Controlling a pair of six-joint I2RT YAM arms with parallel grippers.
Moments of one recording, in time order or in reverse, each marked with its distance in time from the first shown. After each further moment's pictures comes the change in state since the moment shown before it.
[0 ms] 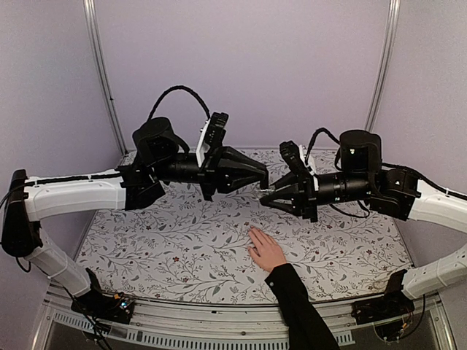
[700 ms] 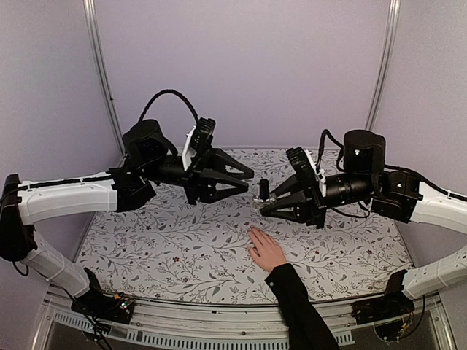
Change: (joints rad) left arm 0.035 -0.053 -0.059 0.018 0.174 -0.023; right arm 0.014 -0.011 -0.013 0.035 -0.215 -0.068
